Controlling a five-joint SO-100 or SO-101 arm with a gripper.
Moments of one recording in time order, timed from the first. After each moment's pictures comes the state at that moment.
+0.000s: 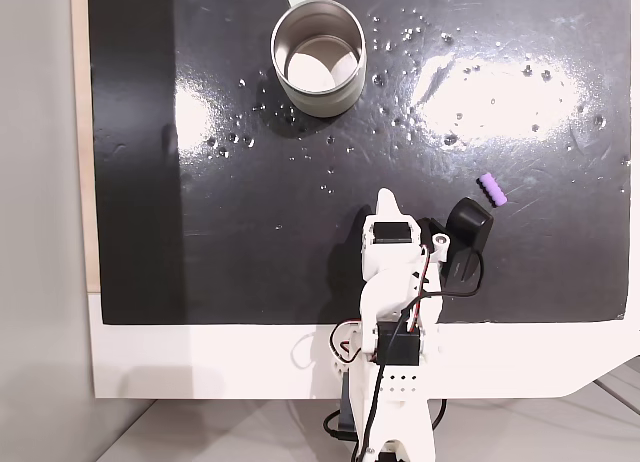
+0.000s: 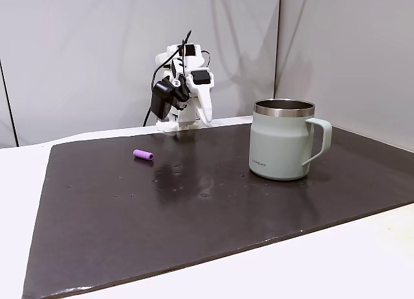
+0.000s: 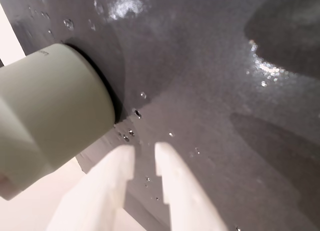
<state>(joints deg) 2.9 181.6 170.2 50.5 -0.5</state>
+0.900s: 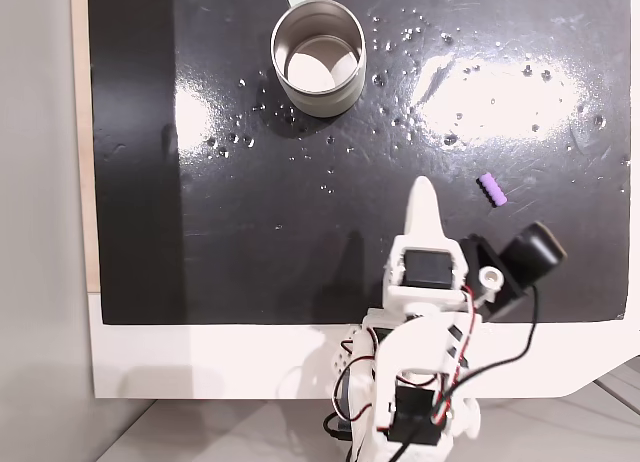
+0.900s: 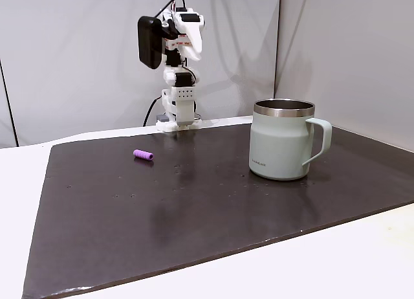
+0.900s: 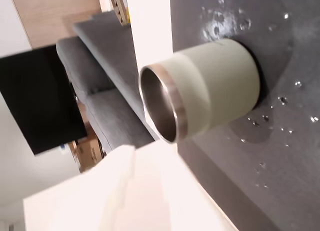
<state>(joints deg) 9.9 174.9 133.2 61.9 -1.6</state>
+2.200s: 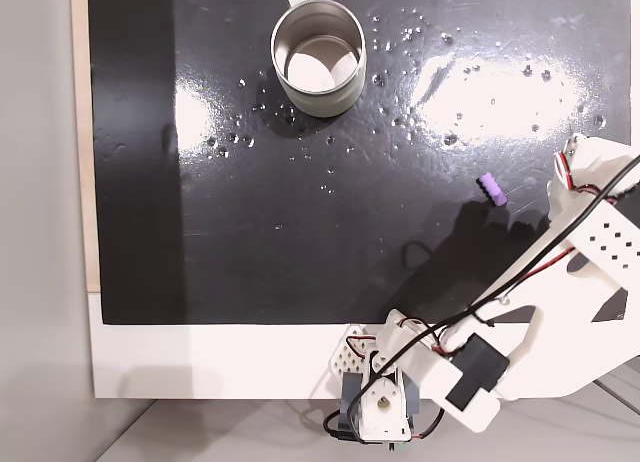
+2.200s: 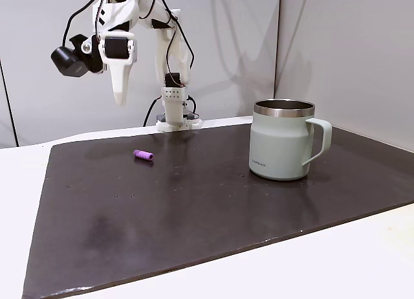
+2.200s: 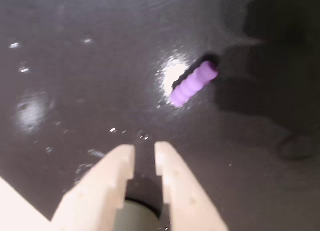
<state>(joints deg) 39.7 85.2 68.5 89.7 -24.2</state>
